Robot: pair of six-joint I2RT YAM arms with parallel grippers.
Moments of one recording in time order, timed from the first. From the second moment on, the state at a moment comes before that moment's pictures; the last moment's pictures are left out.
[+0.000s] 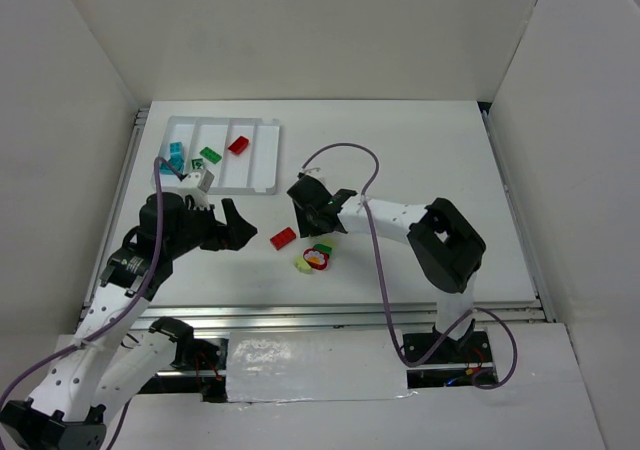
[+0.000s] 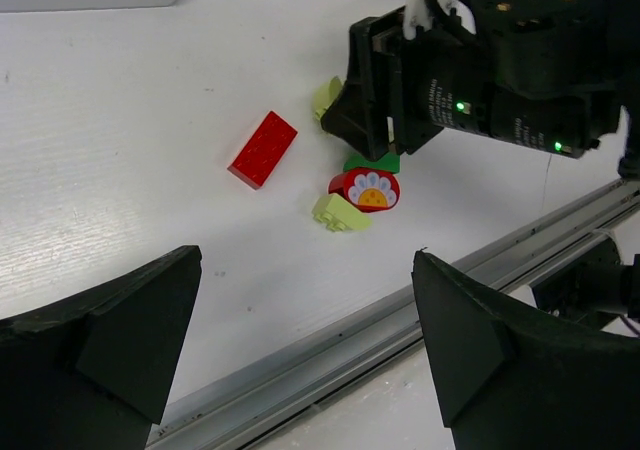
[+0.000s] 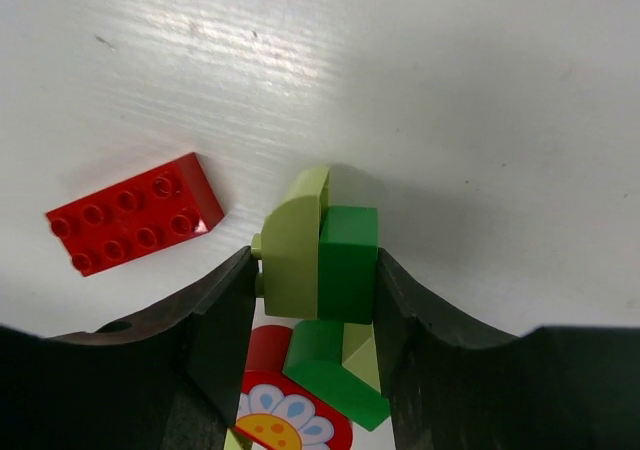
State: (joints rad) left arm -0.31 0.72 0.80 -0.58 0.26 -0.38; right arm 0.85 1.91 1.29 -0.42 0.27 0.54
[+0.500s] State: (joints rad) left arm -0.35 0.81 0.62 -0.17 0.42 -0.82; right arm 1.03 1.24 0.84 -0.09 0.18 0.37
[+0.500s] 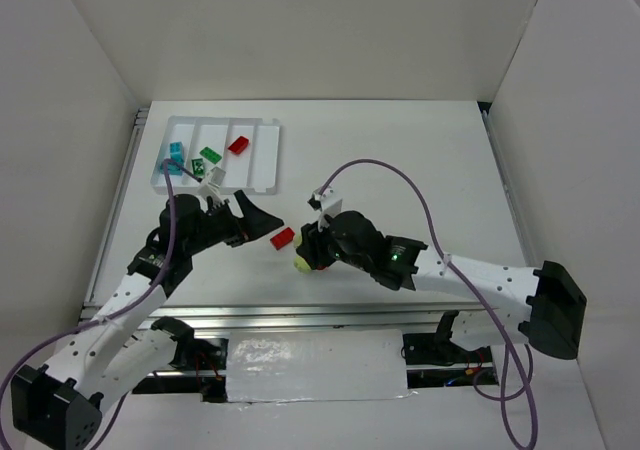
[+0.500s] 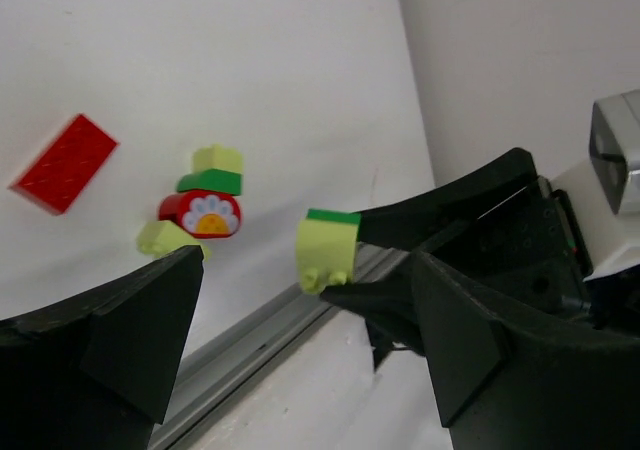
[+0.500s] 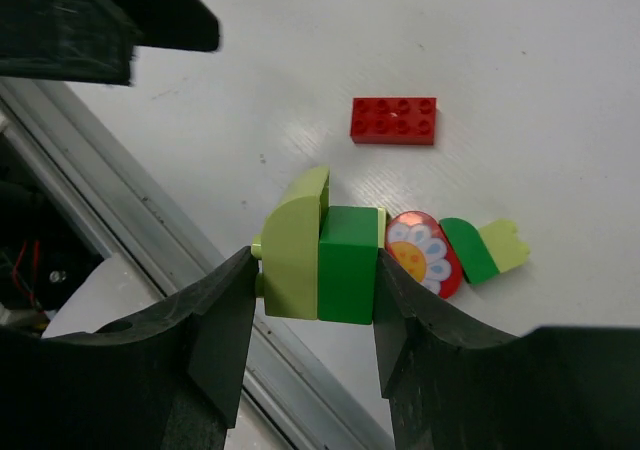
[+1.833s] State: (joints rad) left arm -0.62 0.89 0.63 0.03 0.43 -0.84; right arm 1.13 1.12 0.84 -0.07 0.22 0.41
